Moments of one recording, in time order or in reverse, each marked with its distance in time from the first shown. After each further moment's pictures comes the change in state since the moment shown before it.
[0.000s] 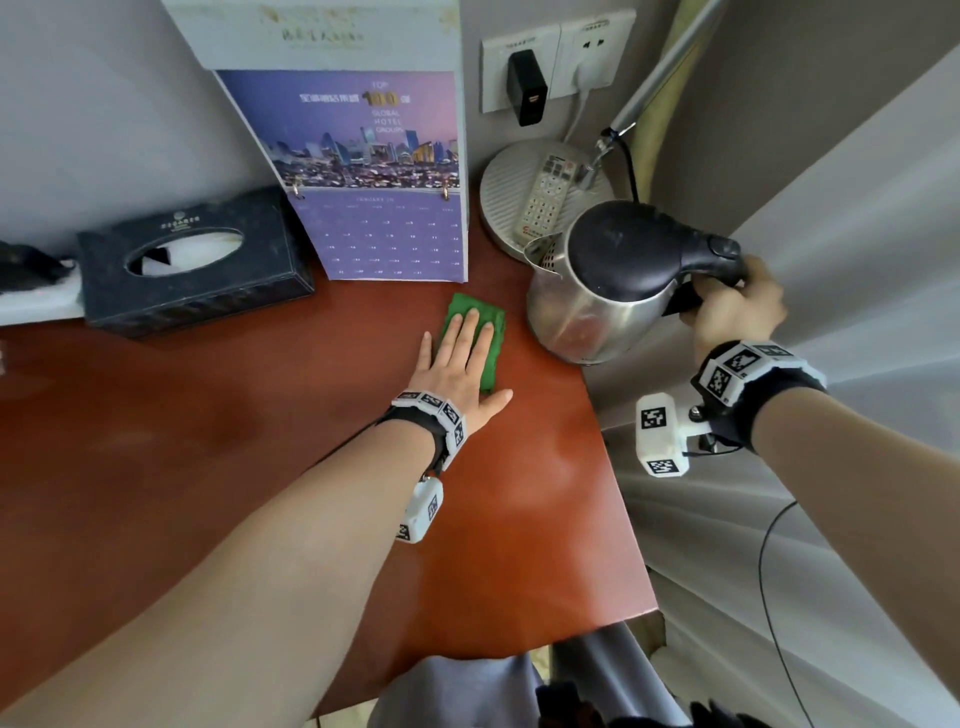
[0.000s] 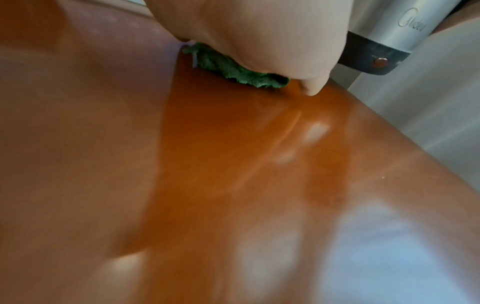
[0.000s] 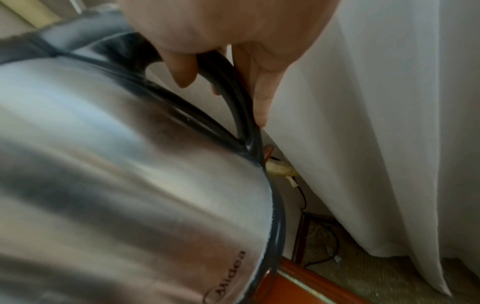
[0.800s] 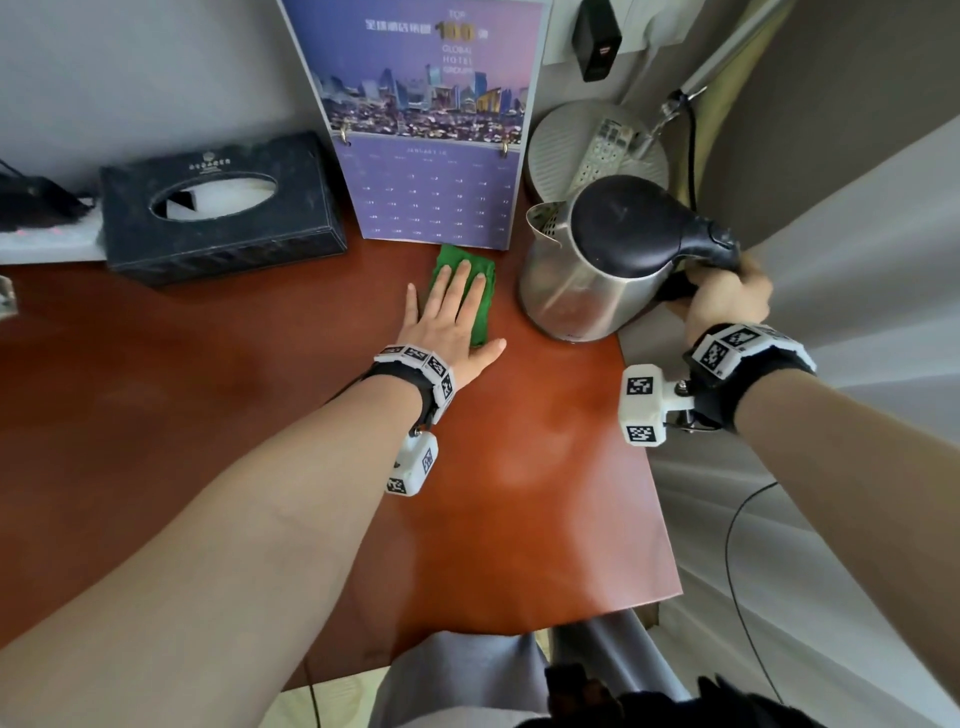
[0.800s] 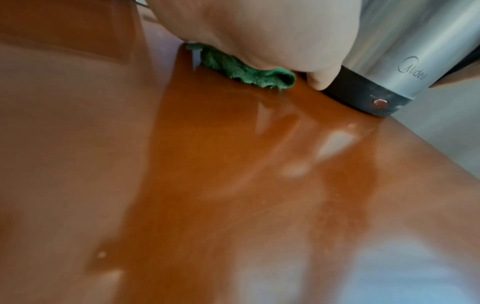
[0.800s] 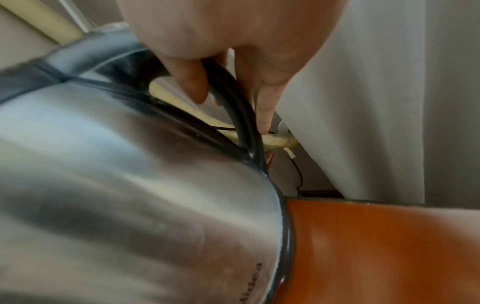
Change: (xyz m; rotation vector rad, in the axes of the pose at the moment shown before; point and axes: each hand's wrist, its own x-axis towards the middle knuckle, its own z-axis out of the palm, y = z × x) left_hand -0.001 -0.059 -0.003 -0.088 0.061 -0.068; right_hand -0.032 0.003 0.055 0.070 -0.020 0.156
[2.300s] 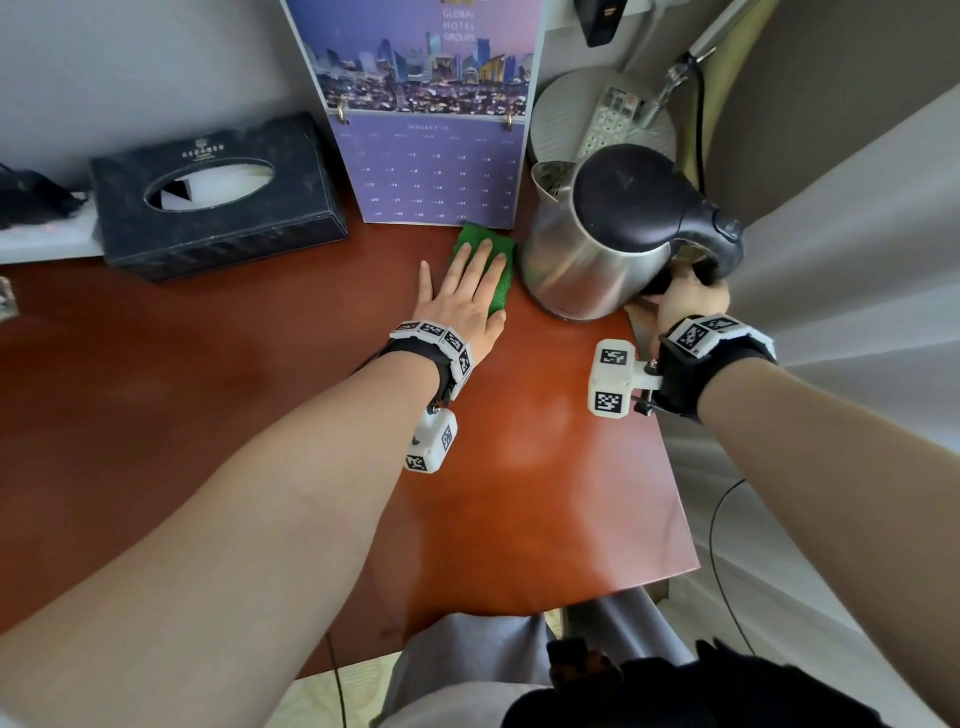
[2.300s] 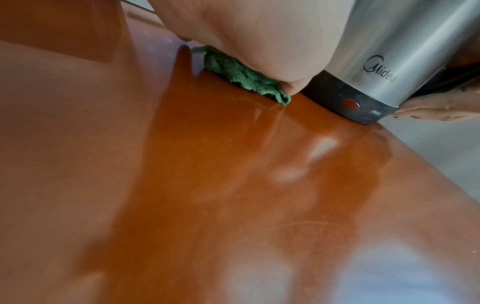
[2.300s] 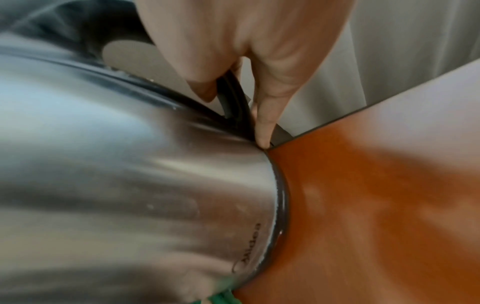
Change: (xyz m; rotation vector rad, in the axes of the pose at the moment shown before) left_hand 0.010 0.007 -0.003 0.021 0.008 0.030; right_hand -0.020 0.027 0.025 0.236 -0.048 0.263
